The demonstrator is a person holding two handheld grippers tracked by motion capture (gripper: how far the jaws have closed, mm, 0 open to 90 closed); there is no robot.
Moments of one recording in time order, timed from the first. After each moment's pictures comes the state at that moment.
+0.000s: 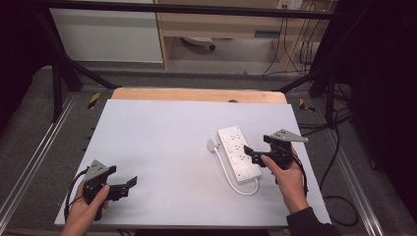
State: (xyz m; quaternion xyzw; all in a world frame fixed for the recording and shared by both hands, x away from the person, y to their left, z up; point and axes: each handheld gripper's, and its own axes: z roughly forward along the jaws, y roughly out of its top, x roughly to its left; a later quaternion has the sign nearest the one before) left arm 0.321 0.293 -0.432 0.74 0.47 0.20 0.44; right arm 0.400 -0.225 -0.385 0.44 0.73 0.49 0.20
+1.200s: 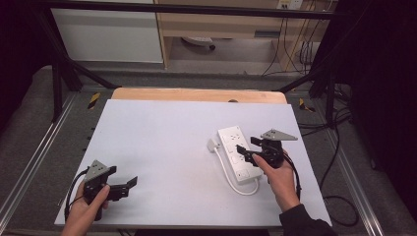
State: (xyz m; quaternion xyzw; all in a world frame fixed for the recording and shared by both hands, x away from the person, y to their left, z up) left arm 0.322 0.292 -0.432 0.74 0.47 0.20 0.44; right arm 0.407 -0.205 -0.392 0.43 0.74 0.48 0.18
